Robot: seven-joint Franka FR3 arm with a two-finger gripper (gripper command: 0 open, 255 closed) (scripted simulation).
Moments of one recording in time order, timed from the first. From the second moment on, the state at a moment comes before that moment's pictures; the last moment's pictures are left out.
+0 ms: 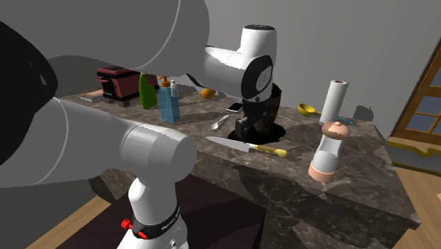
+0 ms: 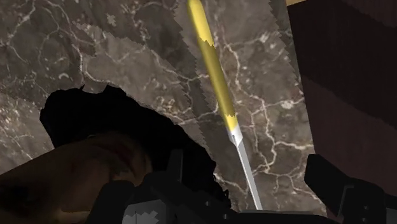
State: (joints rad) arm 0.17 -0.92 -0.73 -2.85 -0.54 2.25 -1.34
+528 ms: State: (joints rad) arm 0.20 -0.80 -0.82 -2.89 -0.58 2.40 -1.36
